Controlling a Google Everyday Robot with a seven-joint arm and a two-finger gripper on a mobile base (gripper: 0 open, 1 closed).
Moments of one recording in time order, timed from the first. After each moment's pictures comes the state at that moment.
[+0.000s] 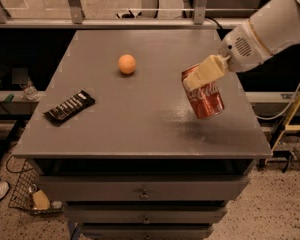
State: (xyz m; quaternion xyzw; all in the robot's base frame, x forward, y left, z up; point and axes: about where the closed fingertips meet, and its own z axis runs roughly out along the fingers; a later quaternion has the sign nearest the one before) arm 0.531 -0.109 0.923 -0.36 0.87 0.26 0.21
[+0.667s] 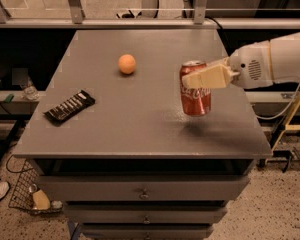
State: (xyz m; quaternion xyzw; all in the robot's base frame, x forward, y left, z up) arm 0.534 -0.108 0.932 -0.35 0.79 0.34 0.38
